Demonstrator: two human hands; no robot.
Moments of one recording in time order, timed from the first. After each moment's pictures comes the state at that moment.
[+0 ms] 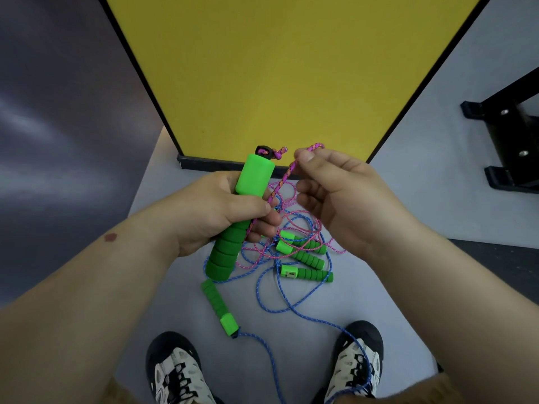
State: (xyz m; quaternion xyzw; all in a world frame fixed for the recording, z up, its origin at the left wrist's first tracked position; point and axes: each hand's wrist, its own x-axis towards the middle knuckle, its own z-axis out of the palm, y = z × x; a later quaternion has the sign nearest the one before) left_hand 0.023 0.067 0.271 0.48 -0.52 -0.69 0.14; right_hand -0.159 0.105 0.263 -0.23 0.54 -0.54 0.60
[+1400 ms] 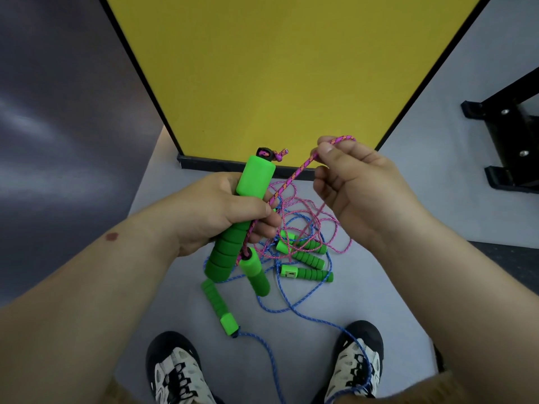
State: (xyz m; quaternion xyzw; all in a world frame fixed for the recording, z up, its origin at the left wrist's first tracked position) left_hand 0.025 0.065 0.267 0.47 -0.52 -0.71 0.13; right_hand -0.171 0.101 0.267 -0.18 0.55 -0.59 0.56
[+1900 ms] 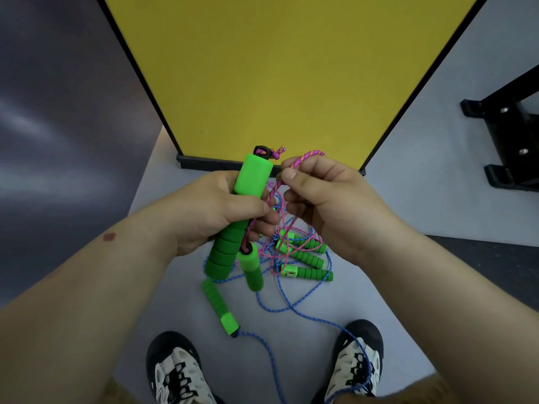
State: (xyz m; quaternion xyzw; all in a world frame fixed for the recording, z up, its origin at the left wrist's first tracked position) left_hand 0.021 0.067 0.271 0.48 -0.51 -0.70 0.13; right_hand -0.152 0.111 0.259 -0.30 0.53 -0.50 0.61
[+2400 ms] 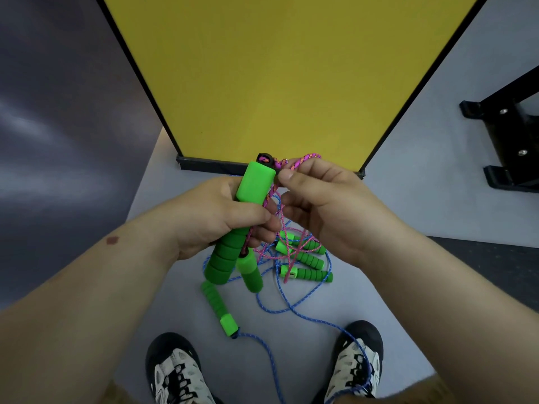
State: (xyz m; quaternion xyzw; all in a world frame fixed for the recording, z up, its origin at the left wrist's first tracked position) left_hand 0.022 0.068 0.268 0.47 -0.52 -0.70 0.12; right_hand -0.153 0.110 0.260 -0.28 0.52 -0.50 0.64
